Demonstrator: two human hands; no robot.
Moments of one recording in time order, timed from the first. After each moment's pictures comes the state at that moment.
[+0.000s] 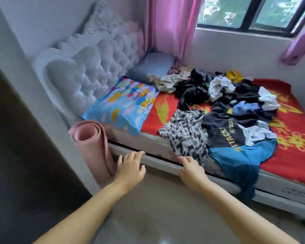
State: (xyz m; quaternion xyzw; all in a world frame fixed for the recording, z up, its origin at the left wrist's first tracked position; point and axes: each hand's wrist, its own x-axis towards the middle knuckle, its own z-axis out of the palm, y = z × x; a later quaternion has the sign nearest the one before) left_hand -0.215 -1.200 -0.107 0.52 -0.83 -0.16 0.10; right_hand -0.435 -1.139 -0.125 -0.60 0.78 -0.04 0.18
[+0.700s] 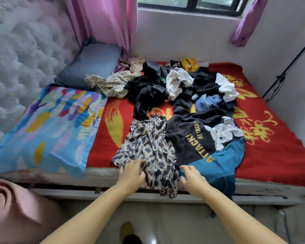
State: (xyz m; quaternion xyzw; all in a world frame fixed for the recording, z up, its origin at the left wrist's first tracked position) left_hand -0.520 -1.420 -0.187 0.41 -0.86 -0.31 -0.02; right_hand -0.707 -1.276 -0.189 -0.42 0.87 -0.04 0.27
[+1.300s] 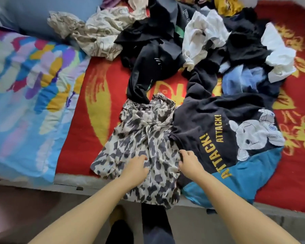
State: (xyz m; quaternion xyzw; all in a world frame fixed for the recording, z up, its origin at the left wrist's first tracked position) left_hand -0.682 -1.581 -0.319 0.44 -0.77 -0.43 -0.19; right_hand -0.874 -1.474 -0.319 -0.36 0.85 0.01 0.38
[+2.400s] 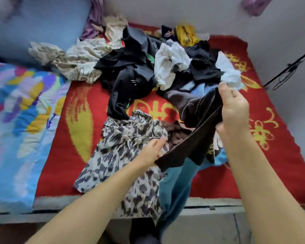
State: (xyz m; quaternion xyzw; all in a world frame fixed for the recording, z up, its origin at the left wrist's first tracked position) left_hand -0.778 -1.566 -0.217 0.36 -0.62 -0.70 -0.02; right_hand -0.939 -1.503 -0.075 -0.13 0.67 -0.71 0.17
